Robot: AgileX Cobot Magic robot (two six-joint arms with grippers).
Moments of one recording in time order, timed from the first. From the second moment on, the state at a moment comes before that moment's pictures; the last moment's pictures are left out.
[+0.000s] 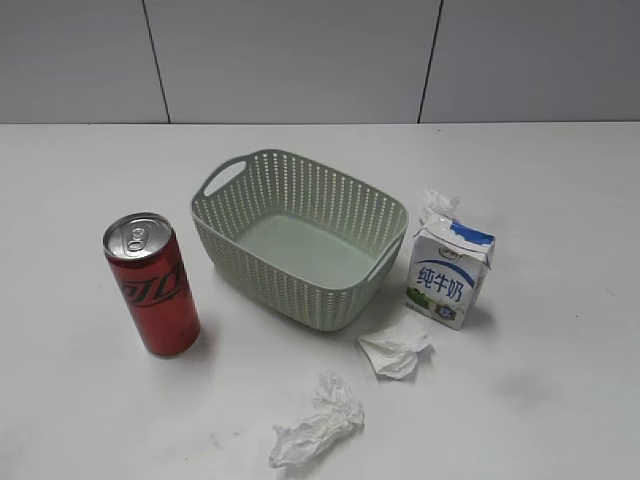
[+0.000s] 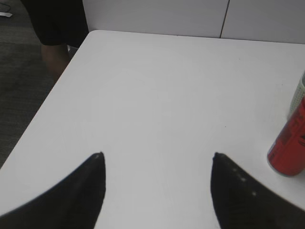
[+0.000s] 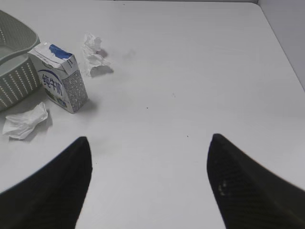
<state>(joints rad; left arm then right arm) -0.01 0.00 -0.51 0.10 1.05 -0.03 0.05 -0.01 -0.42 0.11 0.94 -0.03</state>
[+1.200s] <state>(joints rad) -0.01 0.26 -0.56 0.09 1.00 -0.03 0.05 -0.01 -0.42 0.11 0.94 -0.03</state>
